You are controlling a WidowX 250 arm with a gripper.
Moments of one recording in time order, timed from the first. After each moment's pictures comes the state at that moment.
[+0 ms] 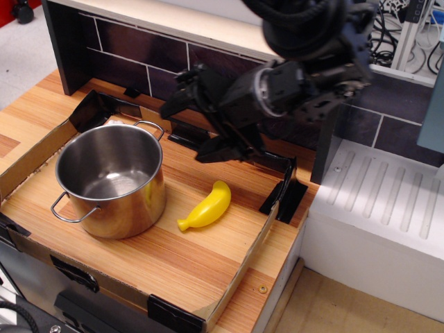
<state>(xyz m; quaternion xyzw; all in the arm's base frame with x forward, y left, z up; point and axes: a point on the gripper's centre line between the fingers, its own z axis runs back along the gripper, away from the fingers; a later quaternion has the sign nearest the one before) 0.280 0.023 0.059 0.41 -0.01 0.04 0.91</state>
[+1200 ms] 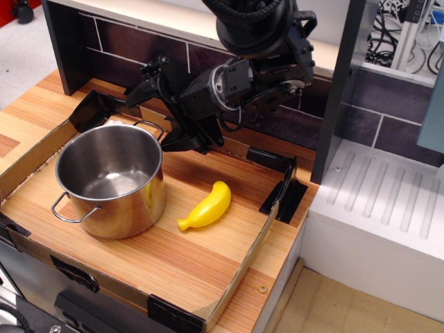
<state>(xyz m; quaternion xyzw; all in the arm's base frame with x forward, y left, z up) 0.288 0.072 0.048 0.44 0.00 0.02 0.90</state>
